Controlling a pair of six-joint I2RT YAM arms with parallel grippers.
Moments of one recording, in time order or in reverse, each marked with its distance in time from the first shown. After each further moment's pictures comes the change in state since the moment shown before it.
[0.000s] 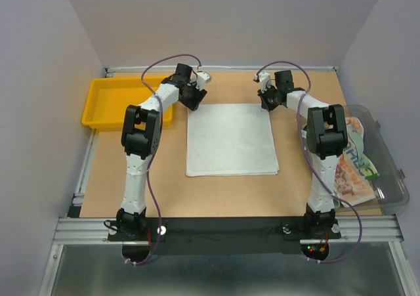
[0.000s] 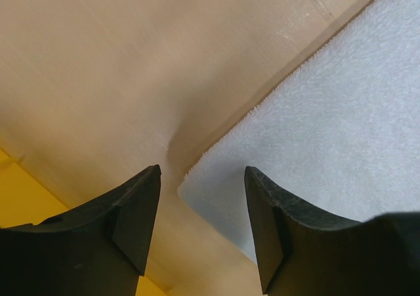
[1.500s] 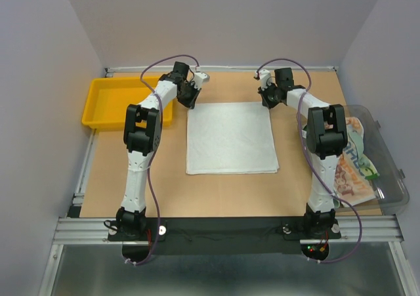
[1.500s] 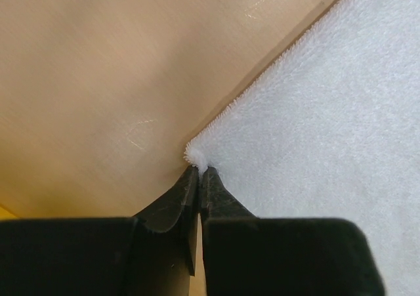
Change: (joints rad) left arm 0.037 0.104 0.156 -0.151 0.121 -0.003; right arm 0.000 0.000 0.037 -0.026 0.027 0.002
